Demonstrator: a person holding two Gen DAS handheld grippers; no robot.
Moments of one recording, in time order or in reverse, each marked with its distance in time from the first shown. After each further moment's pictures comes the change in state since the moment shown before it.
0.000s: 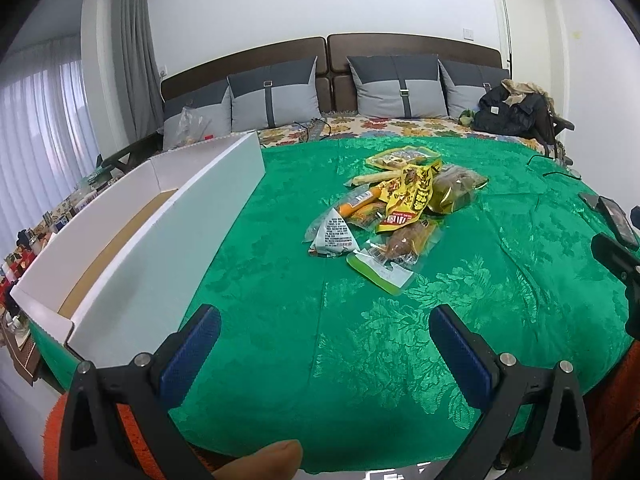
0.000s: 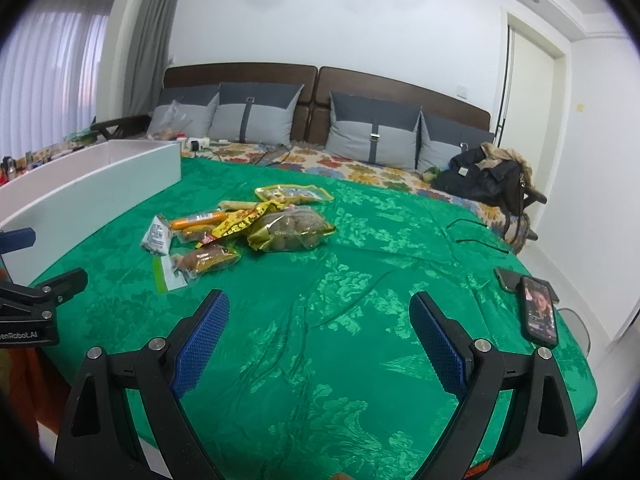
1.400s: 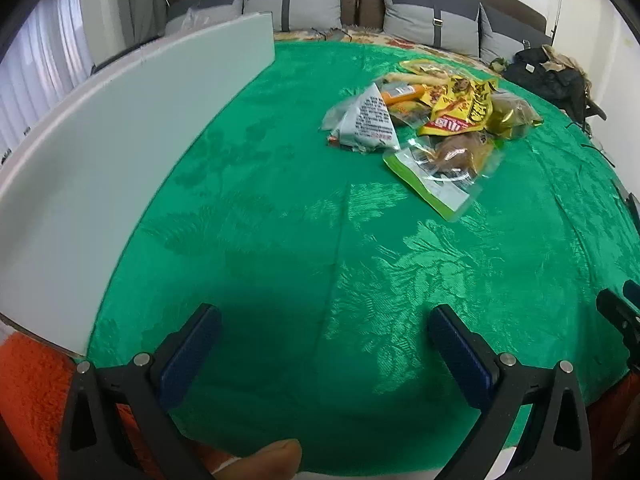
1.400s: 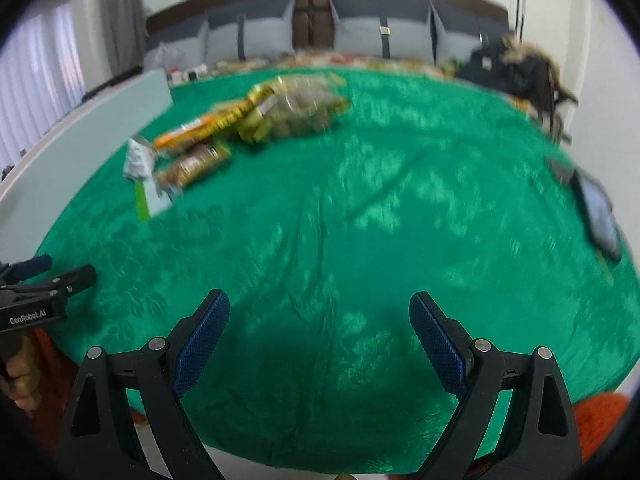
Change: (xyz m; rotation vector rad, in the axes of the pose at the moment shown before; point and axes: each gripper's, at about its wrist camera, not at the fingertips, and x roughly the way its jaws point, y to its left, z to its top) left arm 0.085 0.019 -0.029 -0.133 0.322 -0.026; right arm 0.079 -0.015 -0.045 0.166 0.394 0.124
